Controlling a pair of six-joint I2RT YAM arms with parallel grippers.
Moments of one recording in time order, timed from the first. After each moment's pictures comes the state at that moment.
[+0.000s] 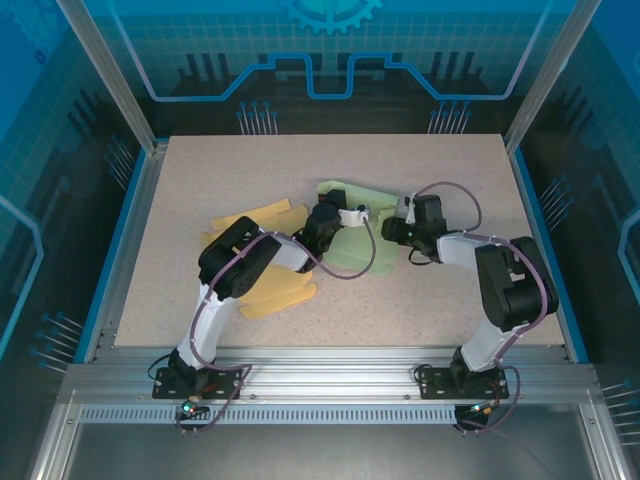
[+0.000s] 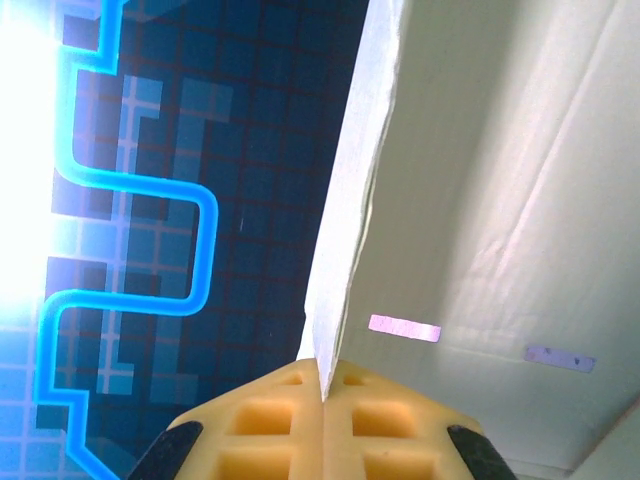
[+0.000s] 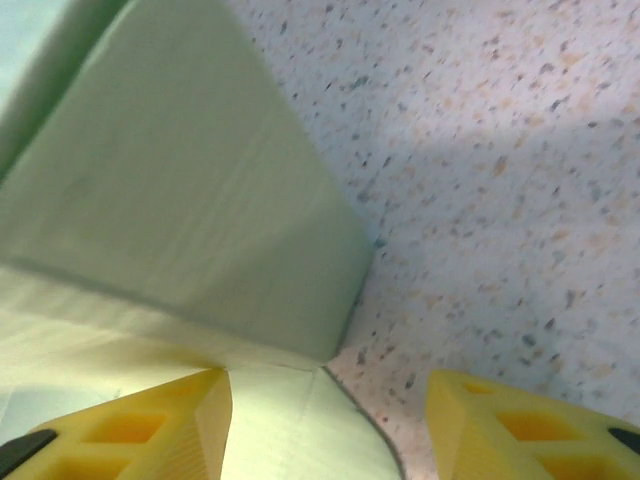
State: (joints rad) left arm -0.65 2.24 1.17 0.94 -0.39 1.30; right arm 0.22 1.69 0.79 0.10 -0.15 0.39
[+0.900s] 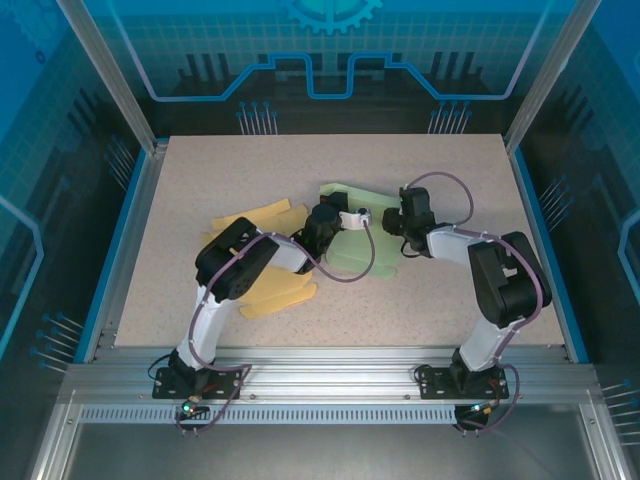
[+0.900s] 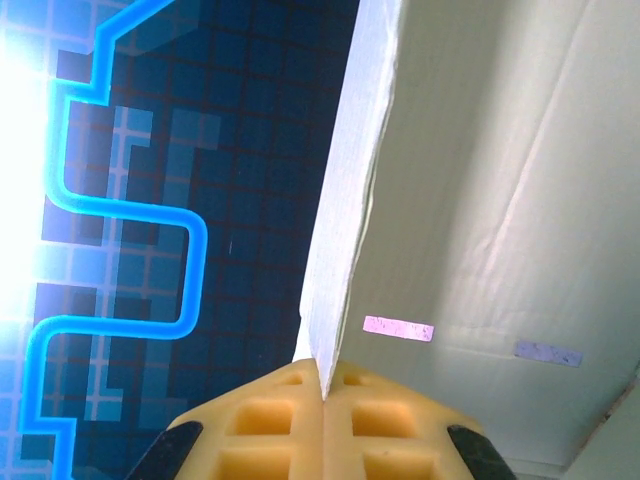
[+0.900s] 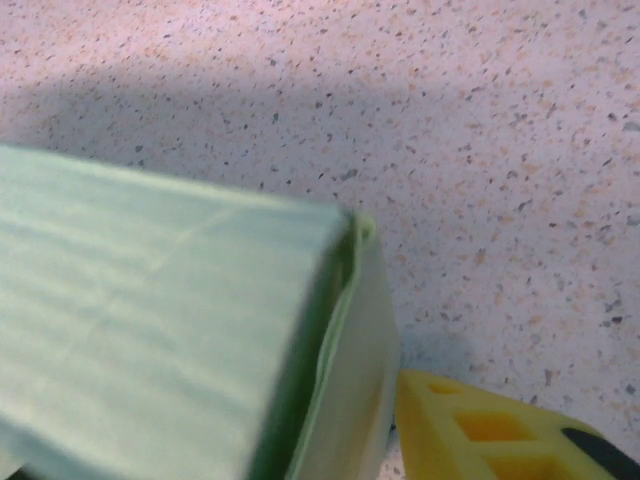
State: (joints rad) left arm -0.66 2.21 1.15 0.91 -0.34 1.29; right arm 0.29 1.73 0.88 0.09 0.11 0.39
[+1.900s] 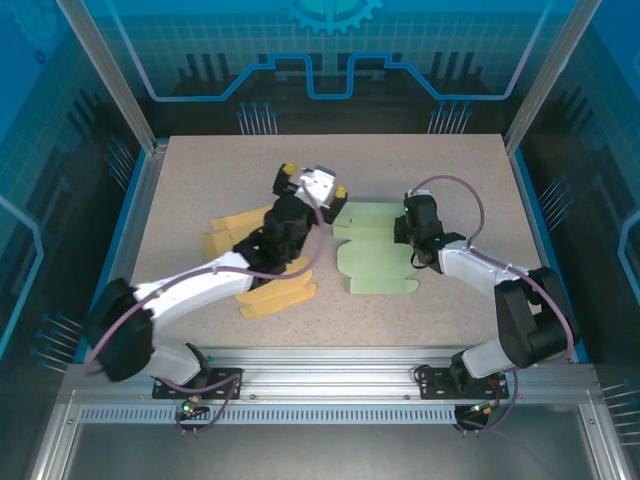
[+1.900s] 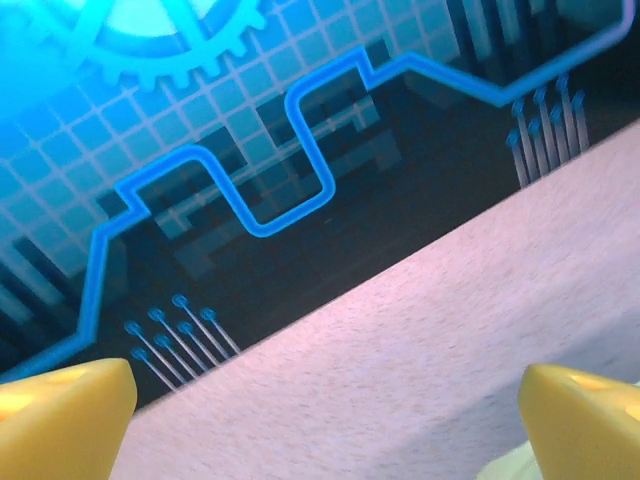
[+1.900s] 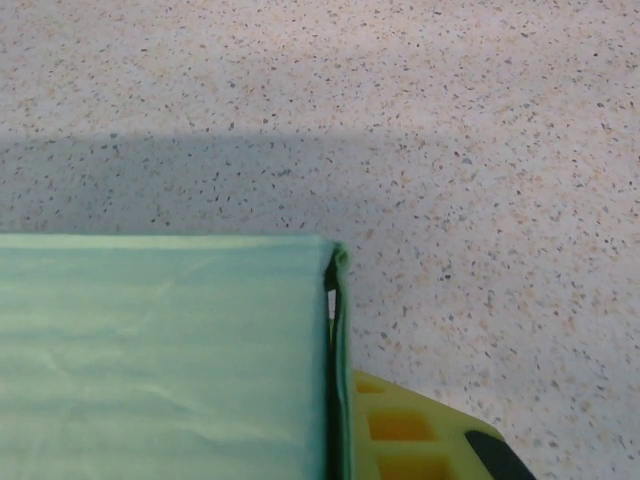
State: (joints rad) left arm -0.77 1.39 0.98 0.33 -0.55 0.18; right arm 0.34 1.46 0.78 -0.06 0.26 0.28
